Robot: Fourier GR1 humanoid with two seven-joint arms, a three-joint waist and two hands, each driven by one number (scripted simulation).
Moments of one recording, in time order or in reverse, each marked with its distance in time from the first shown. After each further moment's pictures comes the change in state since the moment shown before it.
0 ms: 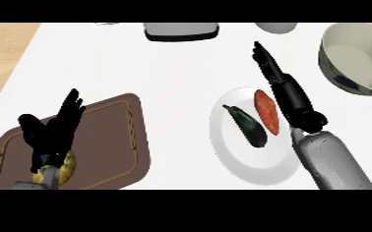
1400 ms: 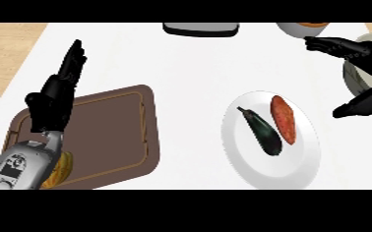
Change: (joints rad) left arm -0.264 0.060 -0.048 -0.052 -0.204 0.014 -0.039; right arm -0.242 -0.474 -0.069 0.394 -0.040 0.770 -0.346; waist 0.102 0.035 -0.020
